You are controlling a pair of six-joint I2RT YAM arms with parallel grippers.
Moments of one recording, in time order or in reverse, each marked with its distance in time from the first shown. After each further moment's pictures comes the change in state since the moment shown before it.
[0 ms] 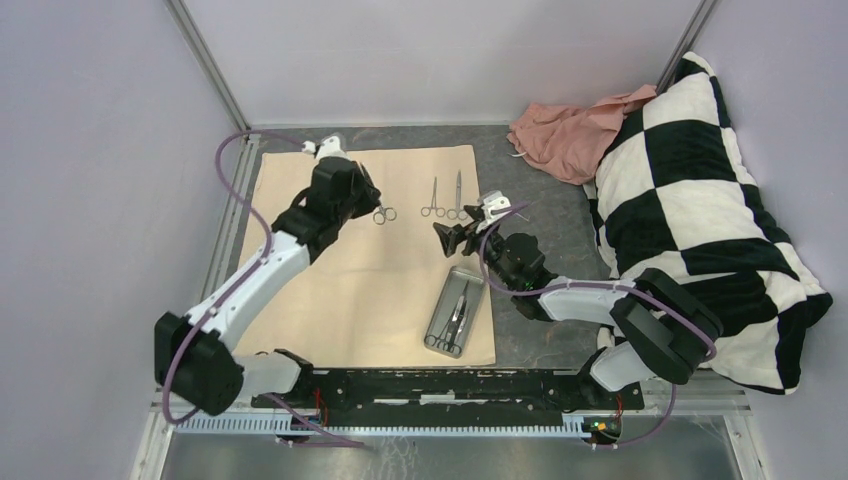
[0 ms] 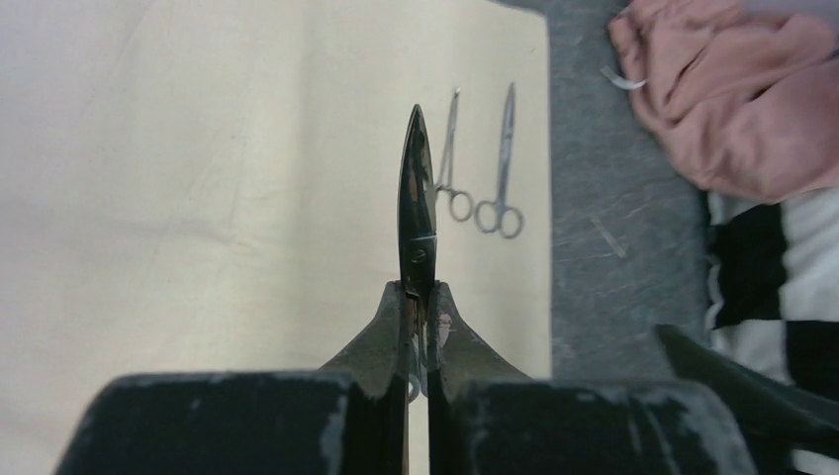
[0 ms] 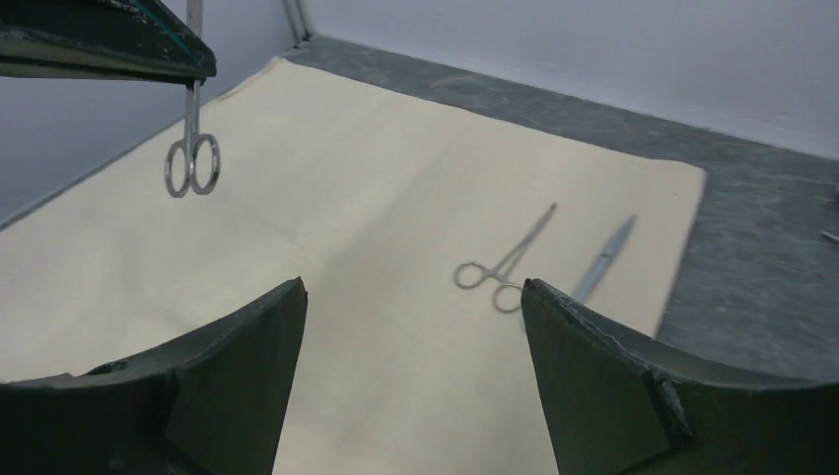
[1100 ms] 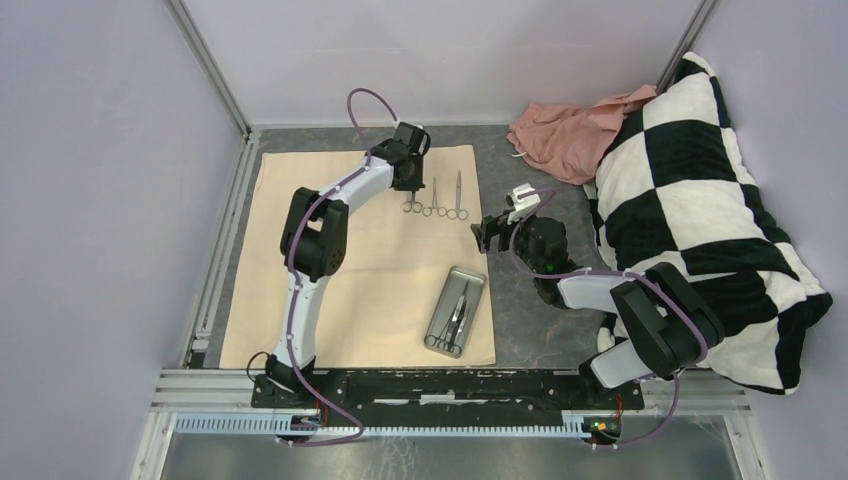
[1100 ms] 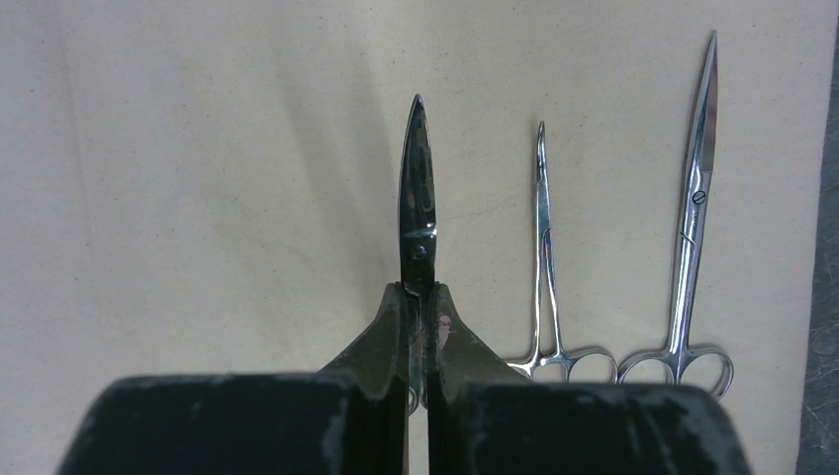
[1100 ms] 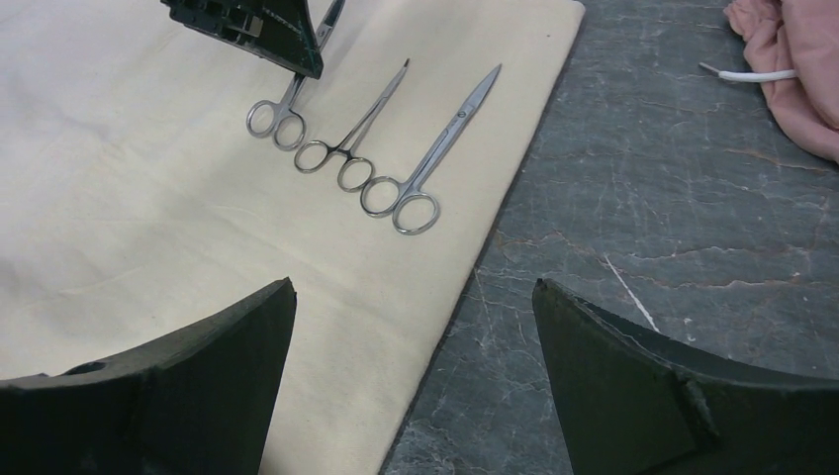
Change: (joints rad) left arm 0.002 1.087 0.853 -0.213 0.080 0.377; right arm -0.336 -0.003 -0.066 -0.186 -0.182 -0.019
